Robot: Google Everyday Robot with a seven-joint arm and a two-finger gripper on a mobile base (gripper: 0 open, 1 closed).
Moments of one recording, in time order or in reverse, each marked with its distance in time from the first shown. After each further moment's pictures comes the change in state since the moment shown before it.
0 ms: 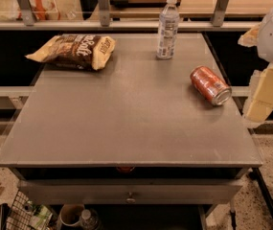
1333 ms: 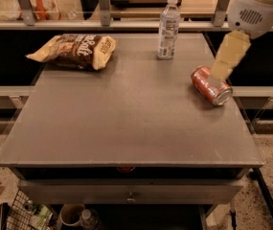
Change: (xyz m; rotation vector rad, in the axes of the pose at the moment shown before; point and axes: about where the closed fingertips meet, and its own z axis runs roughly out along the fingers) arm -0.008 -0.083 0.035 -0.043 0.139 0.372
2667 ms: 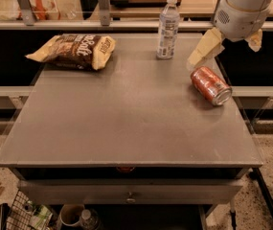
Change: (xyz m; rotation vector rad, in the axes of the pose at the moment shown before) arm -0.014 -0.040 0.042 0.030 0.060 0.613
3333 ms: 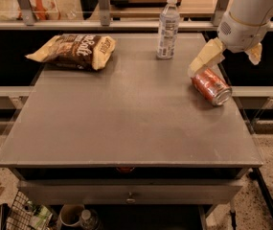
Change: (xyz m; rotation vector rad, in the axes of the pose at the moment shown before) arm 0.007 -0.009 0.029 -0.053 0.007 0.085
